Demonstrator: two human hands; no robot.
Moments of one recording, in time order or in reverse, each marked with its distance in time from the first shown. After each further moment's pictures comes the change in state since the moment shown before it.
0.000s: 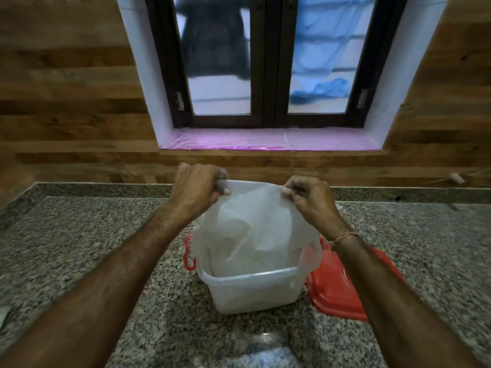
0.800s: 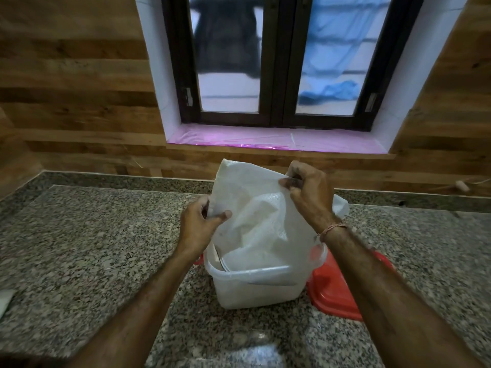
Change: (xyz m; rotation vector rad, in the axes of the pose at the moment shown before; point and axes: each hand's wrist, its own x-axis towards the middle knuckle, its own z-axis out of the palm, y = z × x) left_hand -0.072 -0.019 0.080 -0.942 0.118 -0.469; right_hand 0.008 -0.025 0.015 -0.131 0.184 -0.081
